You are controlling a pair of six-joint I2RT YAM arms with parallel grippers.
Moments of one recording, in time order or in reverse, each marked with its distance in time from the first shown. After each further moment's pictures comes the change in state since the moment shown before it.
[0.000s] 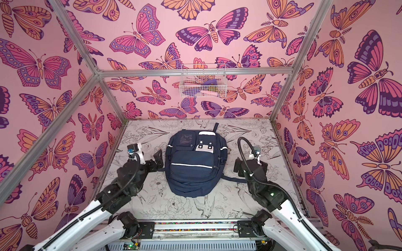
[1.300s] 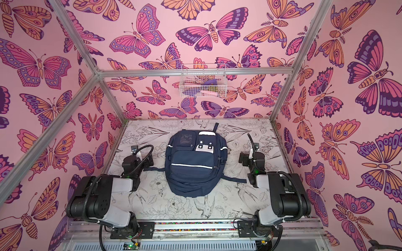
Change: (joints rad) left arm 0.644 0.853 -0.169 0.936 0.584 0.282; right arm -0.589 0.874 -0.194 1.234 -0.631 -0.323
